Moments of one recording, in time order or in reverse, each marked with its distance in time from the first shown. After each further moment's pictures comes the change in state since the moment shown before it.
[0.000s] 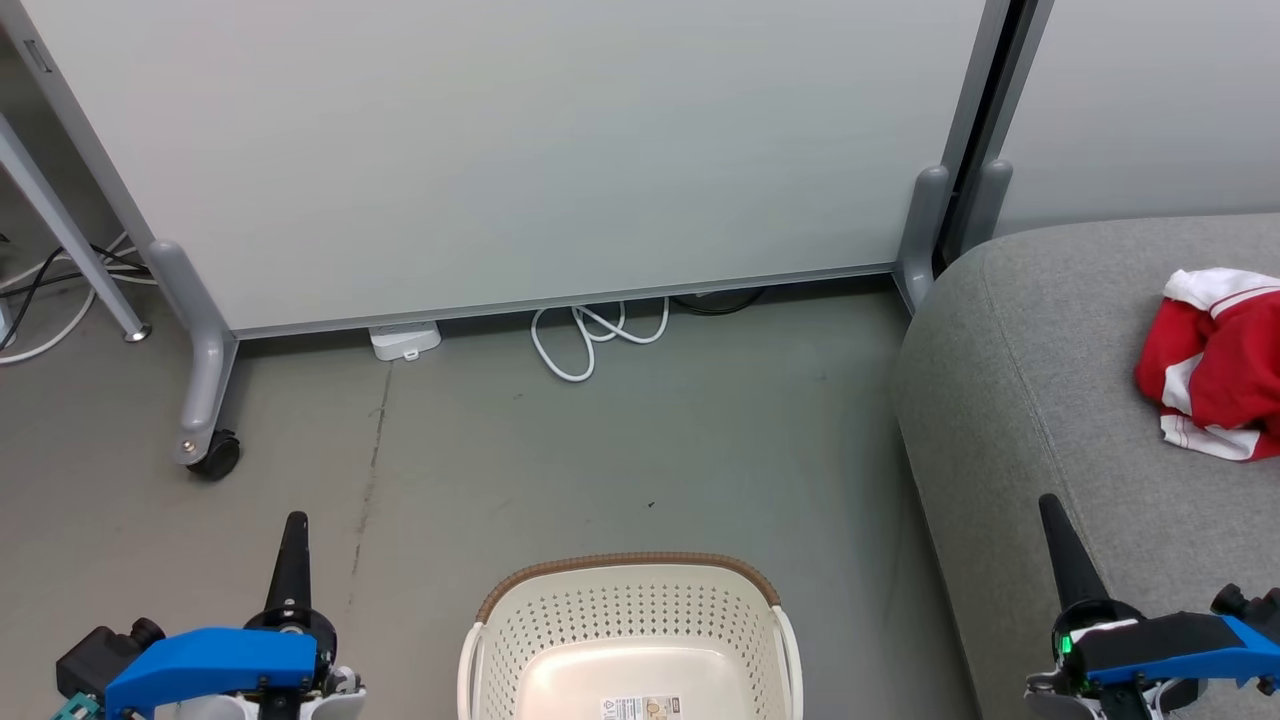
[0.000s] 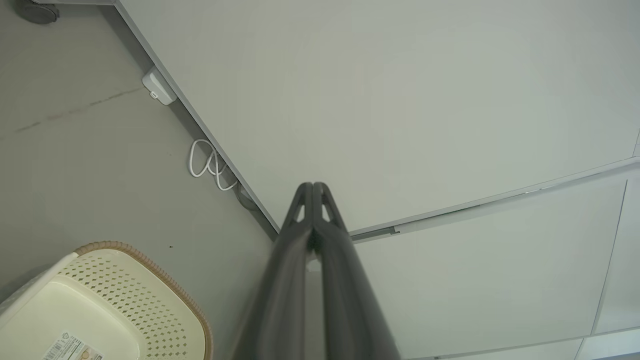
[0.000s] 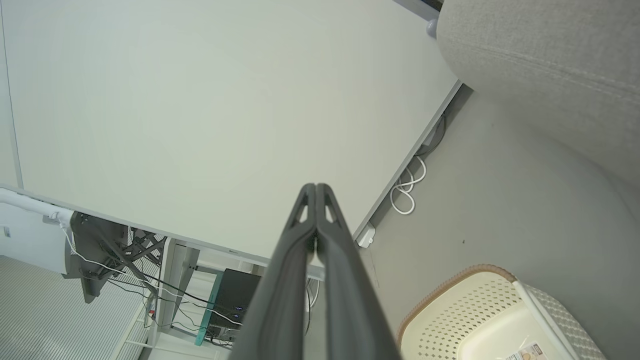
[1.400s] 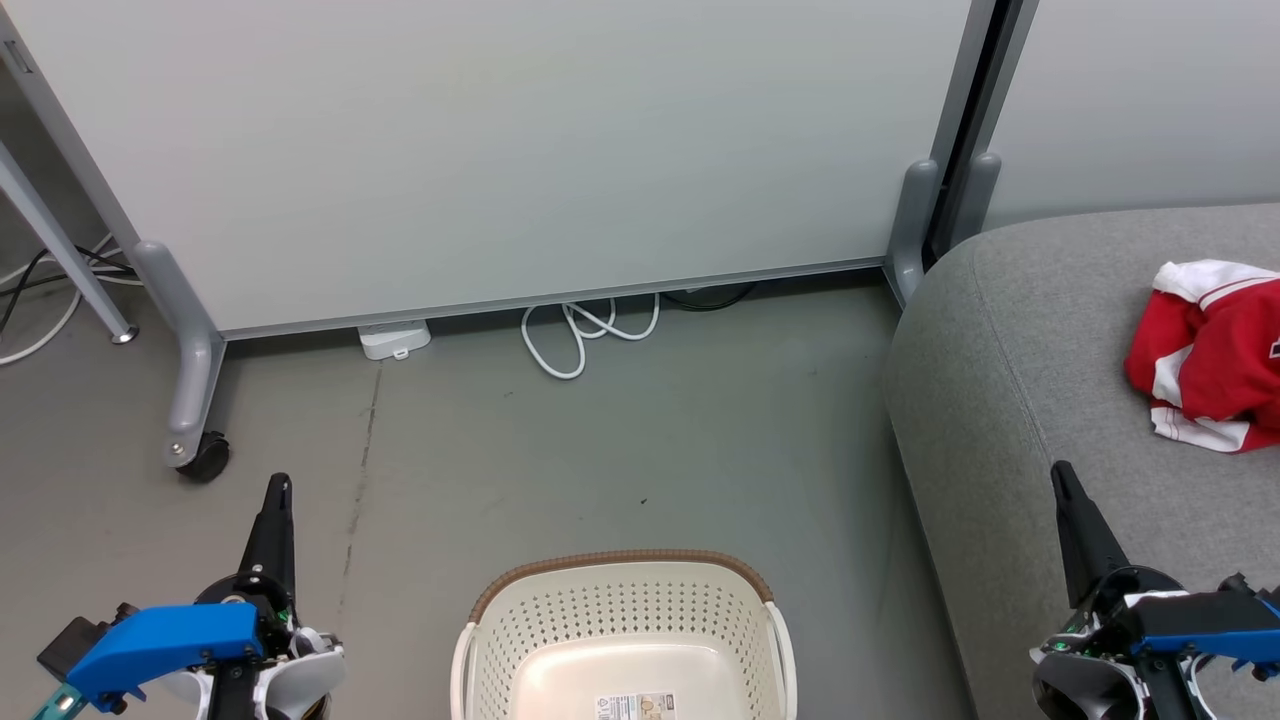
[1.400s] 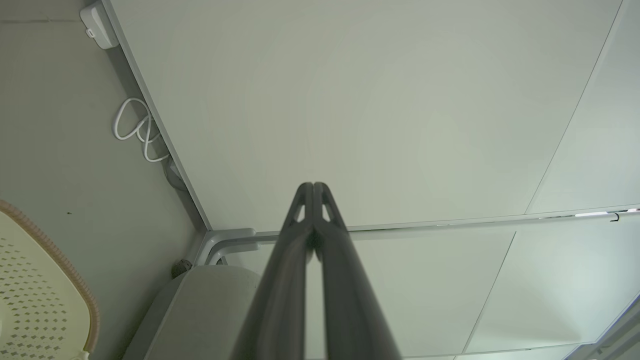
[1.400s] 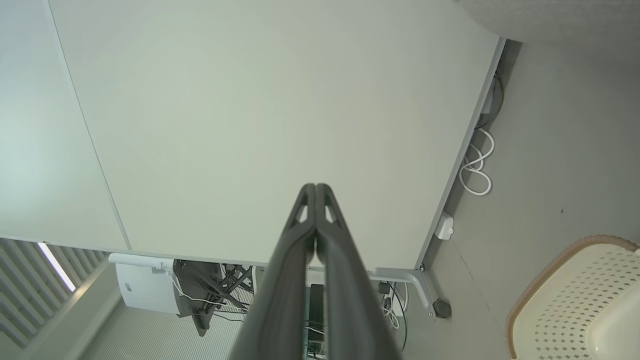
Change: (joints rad) left arm -0.035 -0.013 0.056 -0.045 -0.299 0.000 0.088; right arm -0.040 0.000 -0.030 -0.009 0.351 0.000 0.080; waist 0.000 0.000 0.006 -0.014
